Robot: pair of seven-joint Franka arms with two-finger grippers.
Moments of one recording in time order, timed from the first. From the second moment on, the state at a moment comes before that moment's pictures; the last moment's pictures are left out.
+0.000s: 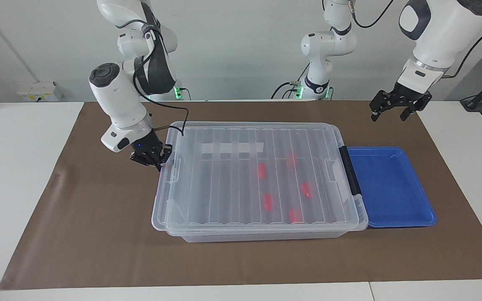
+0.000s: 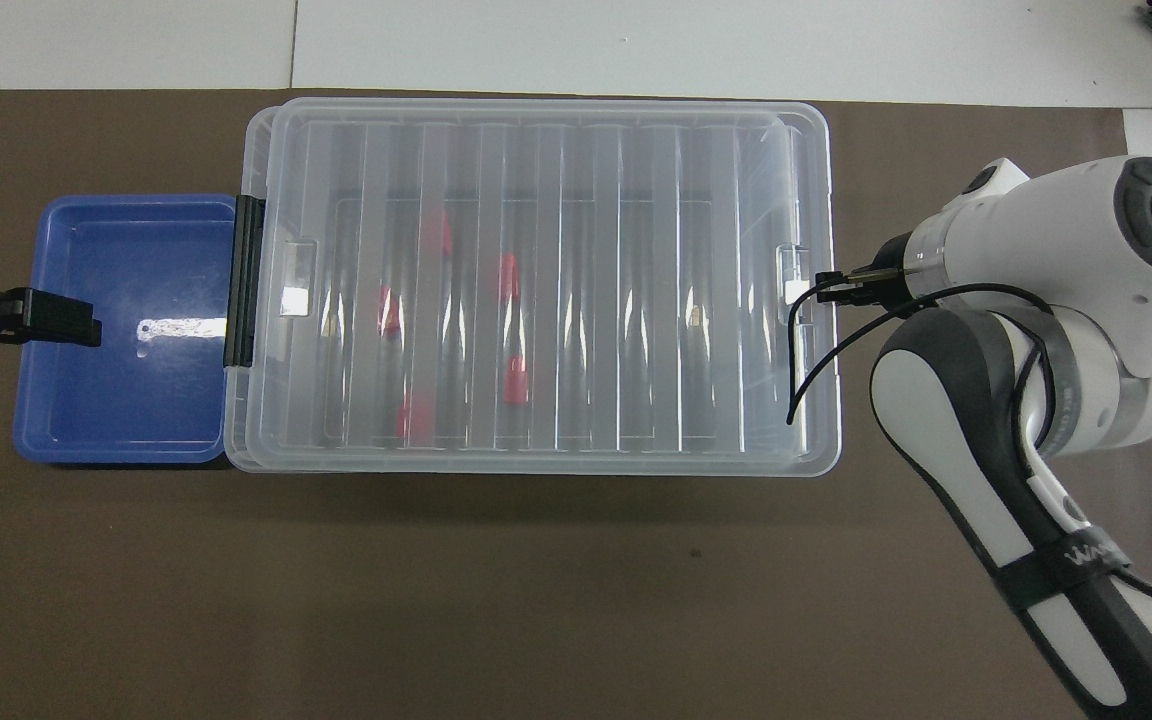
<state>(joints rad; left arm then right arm) 0.03 -0.07 -0.05 -1.71 -0.03 1.68 0.03 0.19 0.14 -0.04 -1.86 0.16 2.14 0.02</state>
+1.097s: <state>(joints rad) 0.02 -0.02 -0.05 -1.59 -0.03 1.59 0.03 0.13 0.08 -0.06 -1.81 -0.02 1.97 0.04</state>
